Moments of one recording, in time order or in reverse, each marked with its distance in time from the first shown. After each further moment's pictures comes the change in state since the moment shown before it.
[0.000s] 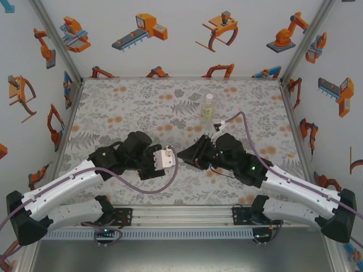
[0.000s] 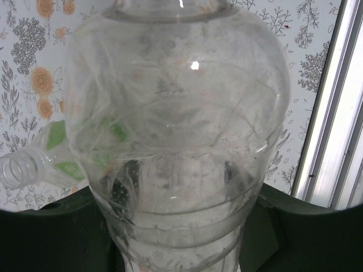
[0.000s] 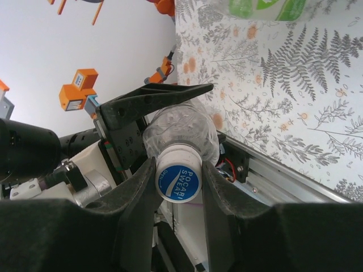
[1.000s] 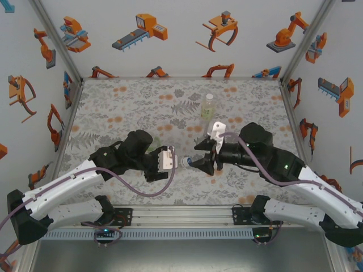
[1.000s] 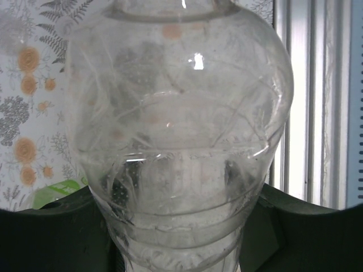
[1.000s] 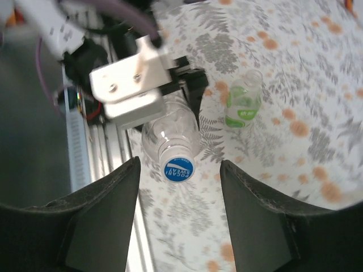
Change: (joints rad) left arm -0.010 0.004 0.000 0.089 0.230 0.000; right arm 0.005 -0.083 0.346 -0.343 -0.317 -1.537
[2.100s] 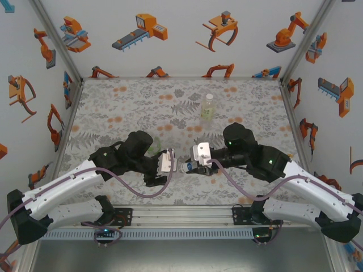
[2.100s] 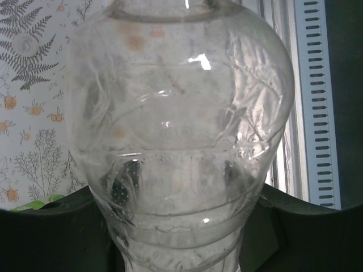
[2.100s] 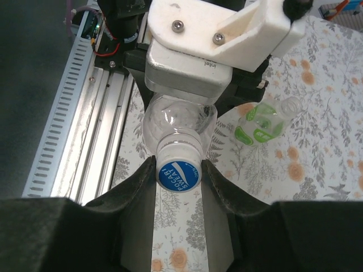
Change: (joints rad) left arm -0.005 0.000 0.005 -0.035 0.109 -0.018; right arm 0.000 0.079 -0.049 -0.017 -0.206 -0.335
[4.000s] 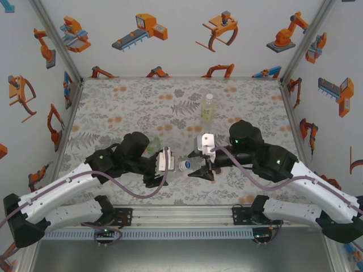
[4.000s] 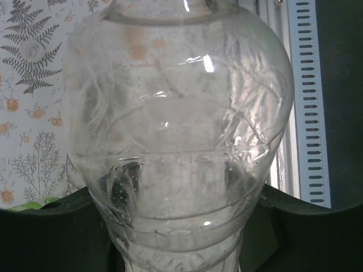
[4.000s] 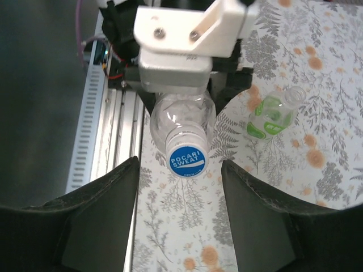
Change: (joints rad) left arm -0.001 -0.053 -0.029 0.045 0.016 -0.063; right arm 0.000 -0.008 0.074 -0.053 0.019 0.137
